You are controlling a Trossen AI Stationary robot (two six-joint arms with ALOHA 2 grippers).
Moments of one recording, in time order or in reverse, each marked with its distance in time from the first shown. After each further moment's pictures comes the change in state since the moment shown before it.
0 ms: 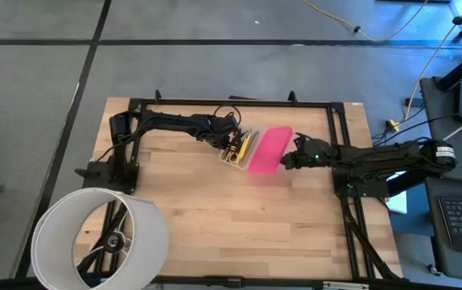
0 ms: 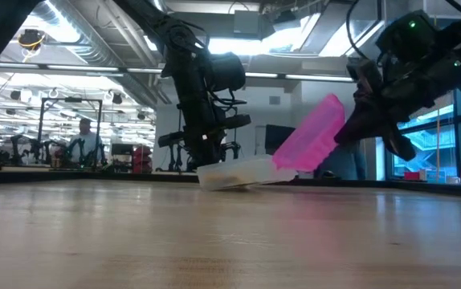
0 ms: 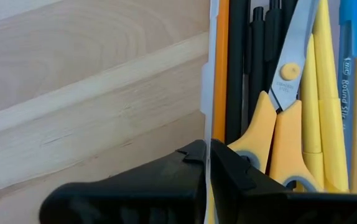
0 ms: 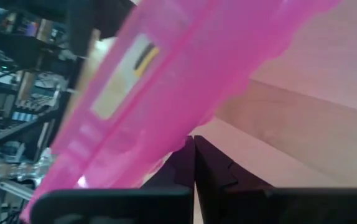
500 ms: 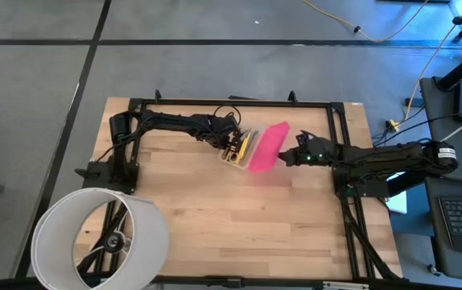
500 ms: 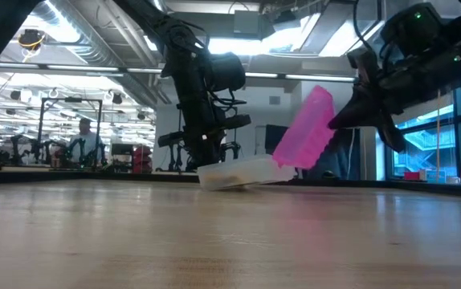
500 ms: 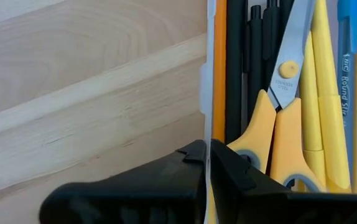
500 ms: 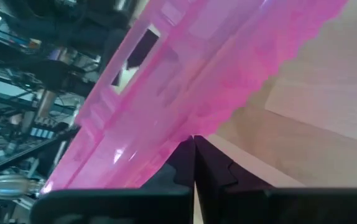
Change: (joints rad) left arm -0.002 0.000 0.000 0.000 -0.002 0.000; right arm 0.000 -0.042 -0.001 0.059 0.056 -0.017
